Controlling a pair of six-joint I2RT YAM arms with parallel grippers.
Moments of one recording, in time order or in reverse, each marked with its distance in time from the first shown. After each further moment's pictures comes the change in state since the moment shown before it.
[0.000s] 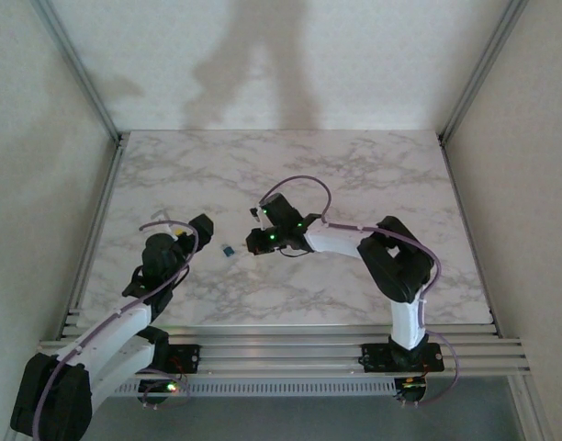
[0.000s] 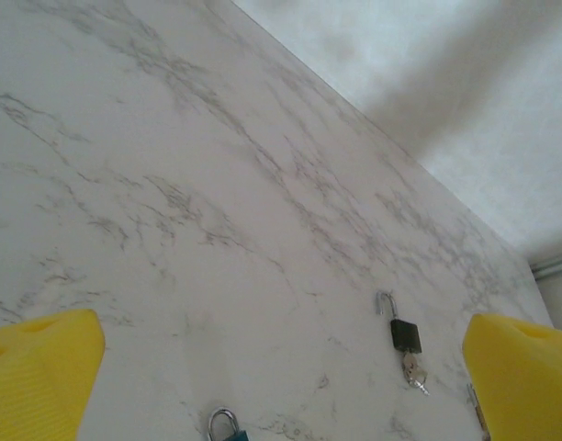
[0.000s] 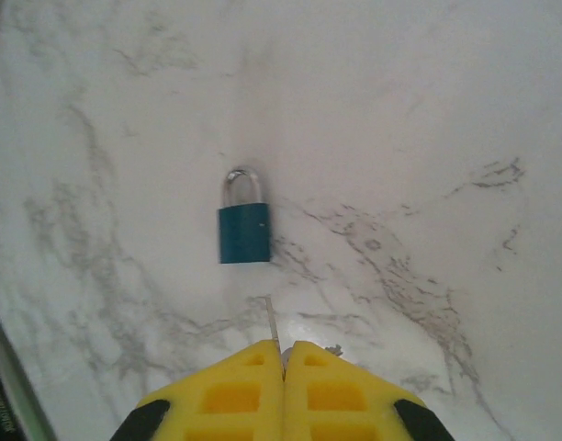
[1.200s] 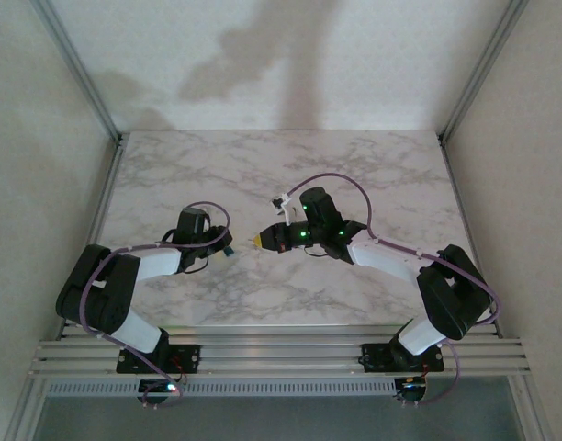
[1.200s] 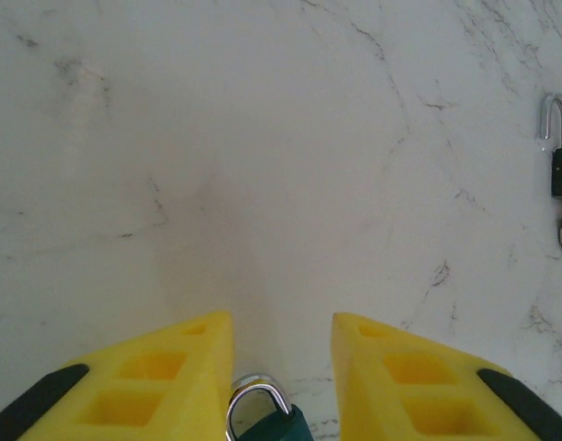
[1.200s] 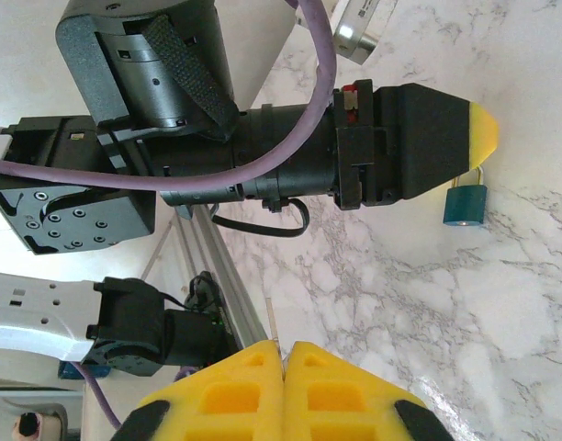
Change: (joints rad) left arm 0.000 0.680 0.290 -0.114 0.314 0.071; right arm -0.091 -0.408 -0.292 0.227 -0.353 0.075
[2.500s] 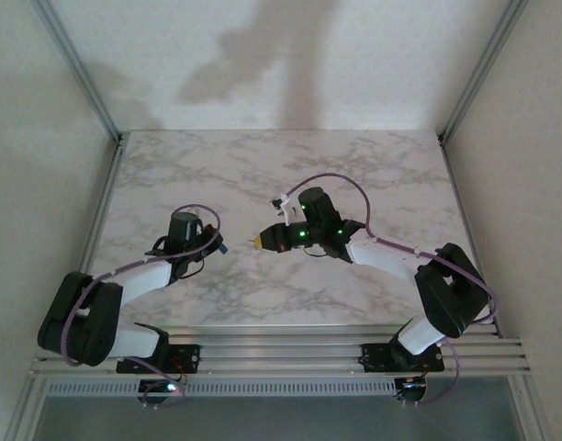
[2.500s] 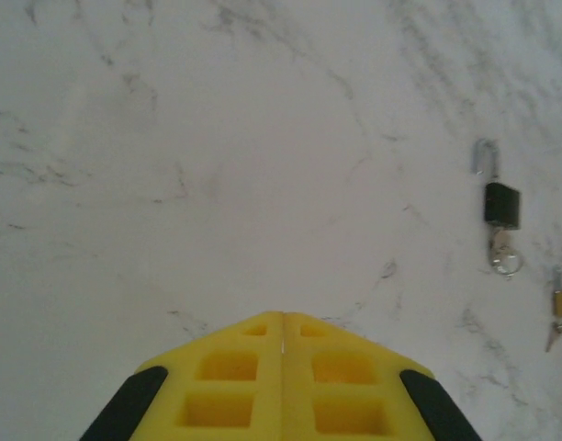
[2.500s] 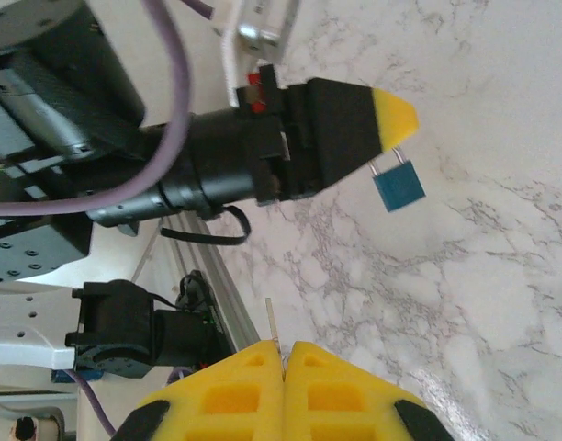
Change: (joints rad) left arm 0.000 -0.174 -0.073 -0.026 -0.039 -0.104; right arm 0.000 0.013 0.012 -0.029 0.014 -0.003
